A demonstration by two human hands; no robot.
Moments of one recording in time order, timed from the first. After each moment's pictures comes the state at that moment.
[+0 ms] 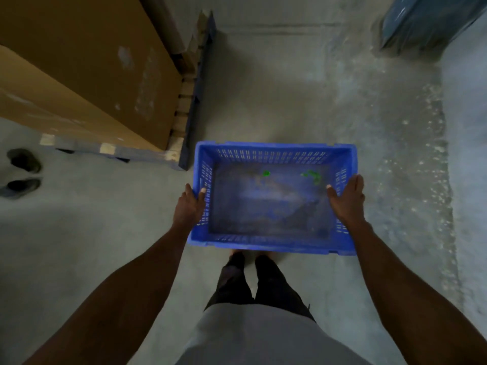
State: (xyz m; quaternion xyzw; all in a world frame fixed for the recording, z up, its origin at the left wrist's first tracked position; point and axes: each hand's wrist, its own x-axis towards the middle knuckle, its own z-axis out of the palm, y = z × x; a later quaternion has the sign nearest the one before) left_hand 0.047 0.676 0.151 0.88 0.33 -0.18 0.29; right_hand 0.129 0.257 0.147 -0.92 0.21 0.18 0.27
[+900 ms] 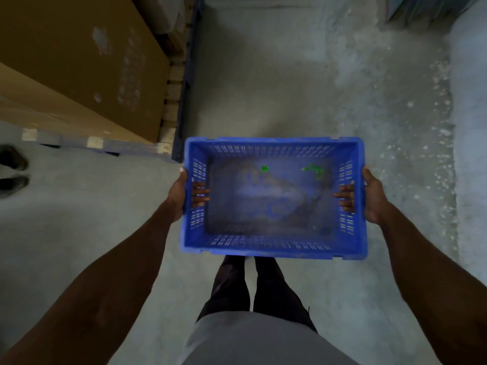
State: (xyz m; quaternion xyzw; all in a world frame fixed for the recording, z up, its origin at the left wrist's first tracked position) left_hand 0.106 0.697 0.138 0.53 0.46 -0.27 0.66; right_hand 0.170 0.210 0.150 -0.57 0.42 0.38 0.59
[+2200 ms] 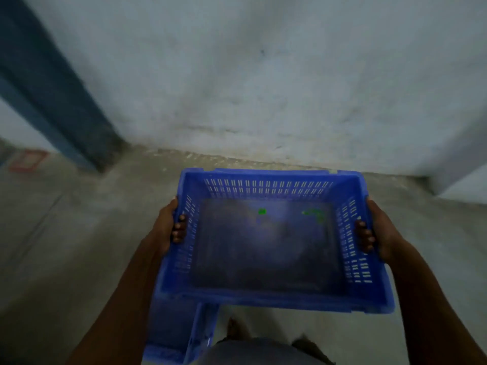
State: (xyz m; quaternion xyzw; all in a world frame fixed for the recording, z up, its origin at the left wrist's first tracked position) left_hand 0.044 0.409 0.371 0.67 -0.12 -0.60 0.42; right_hand -0.438 0.304 0.389 -0.25 0.62 -0.24 0.70
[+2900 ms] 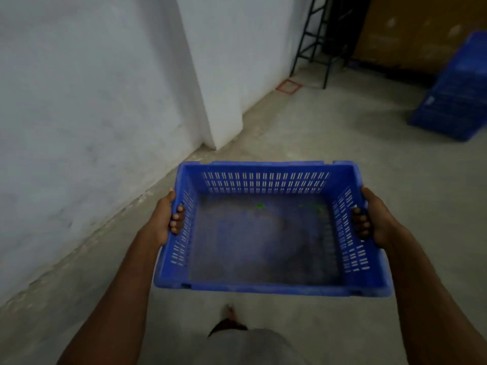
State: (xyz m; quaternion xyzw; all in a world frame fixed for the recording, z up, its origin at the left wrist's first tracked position) left_hand -0.656 0.363 0.399 0.52 -0.46 -0.71 0.07; right_hand -0.991 0.719 0.402 0.05 0.69 -0.54 0.48
